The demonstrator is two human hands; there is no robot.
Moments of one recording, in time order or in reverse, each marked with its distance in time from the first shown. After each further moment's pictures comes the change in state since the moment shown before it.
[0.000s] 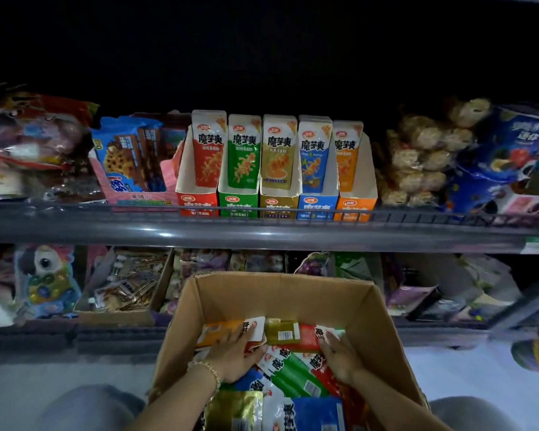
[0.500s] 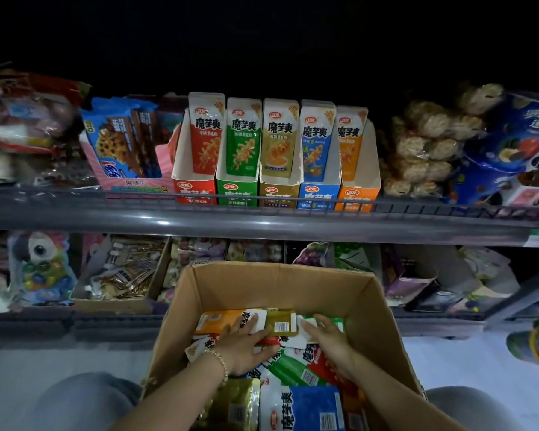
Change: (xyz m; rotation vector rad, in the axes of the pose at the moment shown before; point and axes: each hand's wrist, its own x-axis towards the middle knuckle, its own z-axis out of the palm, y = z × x) left_hand 0.007 0.012 0.006 0.153 -0.058 0.115; right_hand -0.014 -0.027 -0.002 0.720 -0.070 -0.052
